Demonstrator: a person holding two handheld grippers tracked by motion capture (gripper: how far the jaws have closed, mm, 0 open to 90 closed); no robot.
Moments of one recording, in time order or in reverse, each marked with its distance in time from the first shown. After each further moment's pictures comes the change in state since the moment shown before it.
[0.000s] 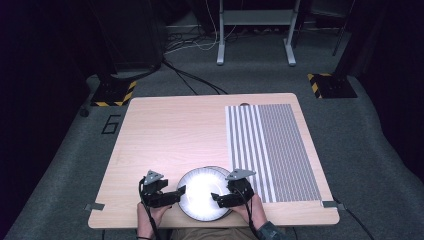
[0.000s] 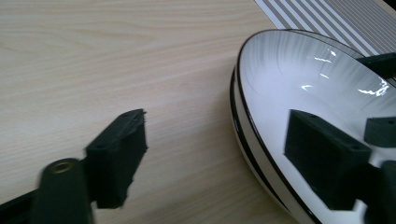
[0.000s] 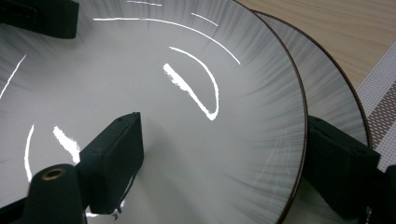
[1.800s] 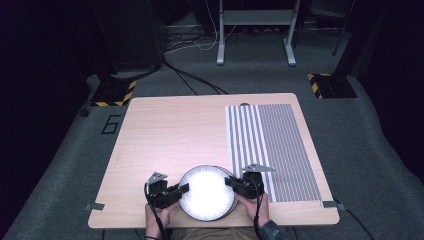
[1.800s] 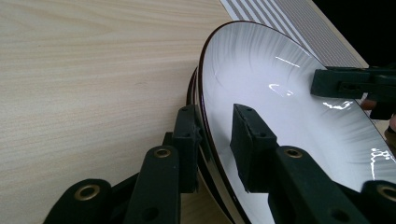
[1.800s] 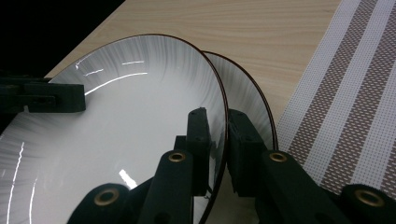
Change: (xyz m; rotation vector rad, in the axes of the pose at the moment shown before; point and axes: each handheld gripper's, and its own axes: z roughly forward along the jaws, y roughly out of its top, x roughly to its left) left arm -0.009 -0.003 0.008 -0.045 -0.103 -0.124; right arm -0.032 -0.006 -0.015 -0.152 0.029 0.274
